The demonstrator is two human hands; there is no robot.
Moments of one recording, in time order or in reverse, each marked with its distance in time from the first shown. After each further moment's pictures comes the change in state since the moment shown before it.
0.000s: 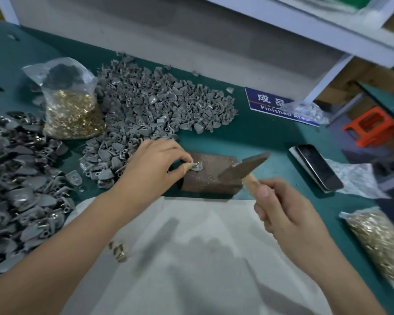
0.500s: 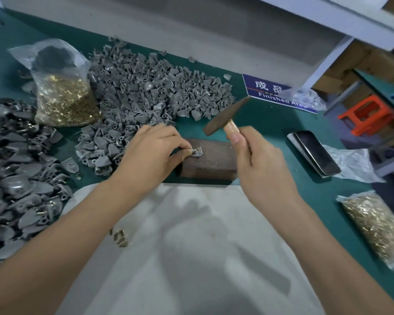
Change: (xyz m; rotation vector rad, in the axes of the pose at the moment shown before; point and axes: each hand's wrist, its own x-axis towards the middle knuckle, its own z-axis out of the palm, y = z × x) left_hand -0.002 0.004 0.001 0.073 0.059 0.071; right_hand 0.048 -0.034 0.034 -0.338 0.137 -0.075
